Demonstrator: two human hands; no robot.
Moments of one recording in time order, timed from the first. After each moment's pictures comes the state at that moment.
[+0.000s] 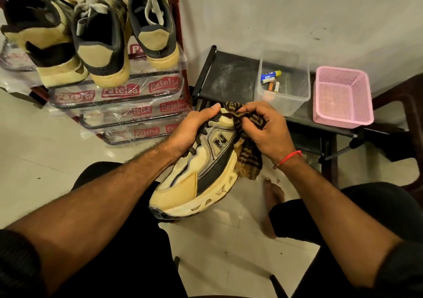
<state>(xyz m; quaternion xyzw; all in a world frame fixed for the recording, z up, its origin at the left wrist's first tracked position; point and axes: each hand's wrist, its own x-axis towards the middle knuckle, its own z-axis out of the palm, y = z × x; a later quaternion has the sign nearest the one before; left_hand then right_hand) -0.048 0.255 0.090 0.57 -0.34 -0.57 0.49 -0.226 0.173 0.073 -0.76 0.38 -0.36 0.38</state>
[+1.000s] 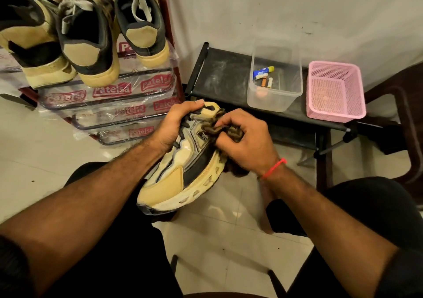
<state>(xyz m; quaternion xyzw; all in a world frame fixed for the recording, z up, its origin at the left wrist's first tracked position) -0.036 0.250 0.079 0.51 -0.28 -0.60 0.56 -0.217 0.210 0.082 -0.80 0.33 -0.35 0.36</state>
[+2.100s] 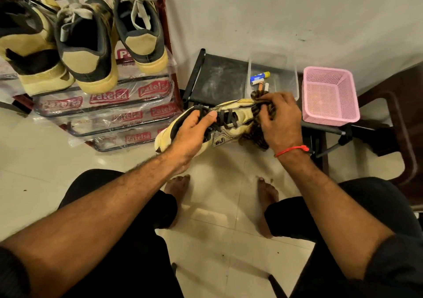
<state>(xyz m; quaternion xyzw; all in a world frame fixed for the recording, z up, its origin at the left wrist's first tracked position) -0.065 0.240 0.053 0.63 -0.28 -0.51 0.52 -0.246 0.145 0.067 -0.77 0.52 -0.35 0.13</state>
